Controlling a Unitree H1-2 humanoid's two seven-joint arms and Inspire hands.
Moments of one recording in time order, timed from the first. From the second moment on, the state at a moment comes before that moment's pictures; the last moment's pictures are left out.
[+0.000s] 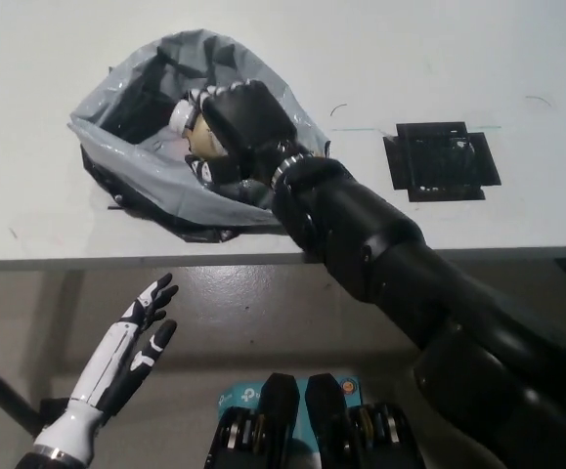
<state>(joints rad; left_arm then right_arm) -0.05 0.26 -0.08 -0.12 0.12 -0.04 -0.15 -1.26 0.12 0.84 1.35 -0.65 -0.15 -0.37</state>
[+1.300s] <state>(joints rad) -0.07 0.25 -0.10 -0.10 0.14 -0.04 -0.18 -1.12 -0.04 0.35 0.53 -0.52 -0.19 -0.24</state>
